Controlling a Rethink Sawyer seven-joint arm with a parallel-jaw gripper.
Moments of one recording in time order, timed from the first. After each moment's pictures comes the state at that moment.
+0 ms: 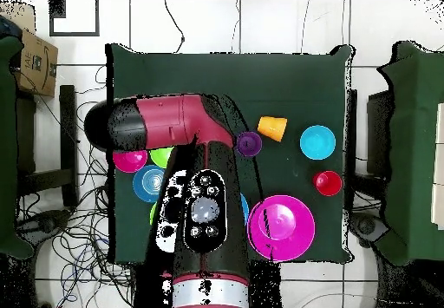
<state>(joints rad) 0.02 -0.70 -0.01 1.41 -0.13 0.65 2.17</state>
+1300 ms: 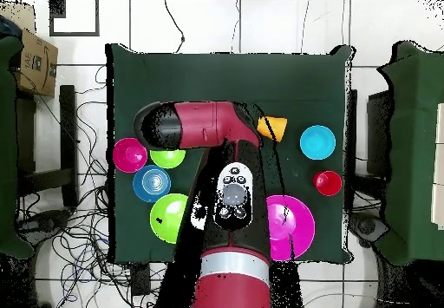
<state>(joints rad) -0.03 -0.60 -0.07 1.41 -0.14 0.61 2.17</state>
